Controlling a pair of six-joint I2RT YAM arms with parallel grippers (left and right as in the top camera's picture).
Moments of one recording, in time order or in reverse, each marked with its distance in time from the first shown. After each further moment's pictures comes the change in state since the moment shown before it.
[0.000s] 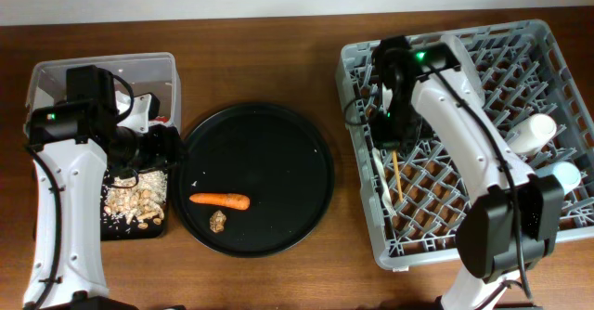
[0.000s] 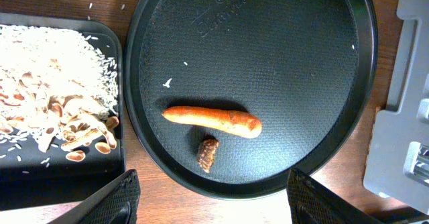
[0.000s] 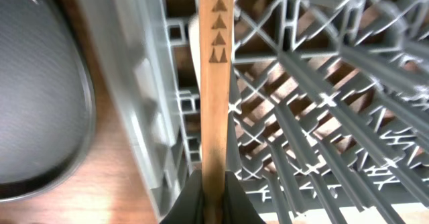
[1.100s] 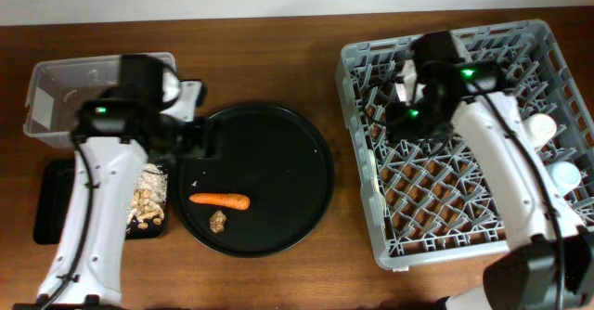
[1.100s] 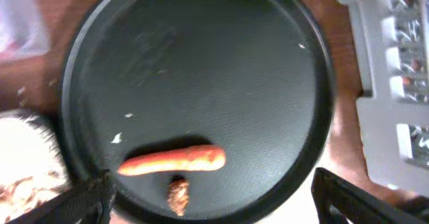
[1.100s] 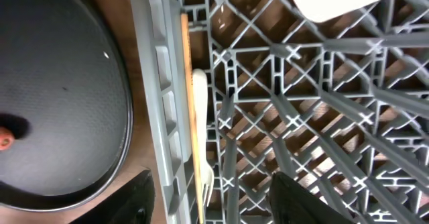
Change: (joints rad) left arm -0.246 0.004 -0.001 0.150 -0.011 0.015; right arm -0.103 -0.220 -0.100 0.180 -0.111 -0.081
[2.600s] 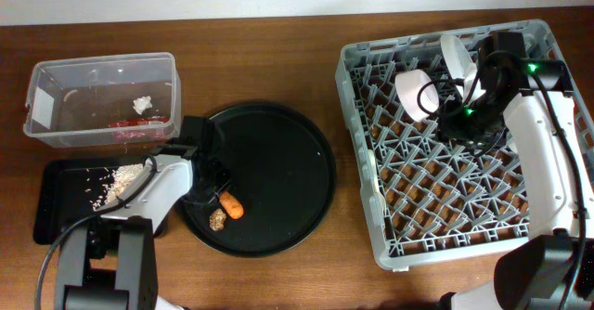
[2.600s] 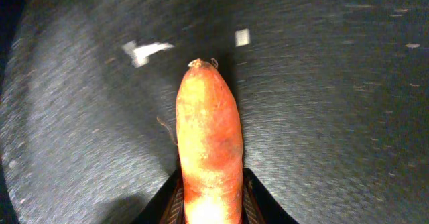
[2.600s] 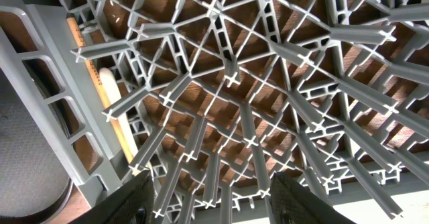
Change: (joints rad) left arm -0.061 0.180 -0.524 0.499 -0.205 -0.898; right arm -0.252 0.001 0.002 -0.093 0.035 -0.028
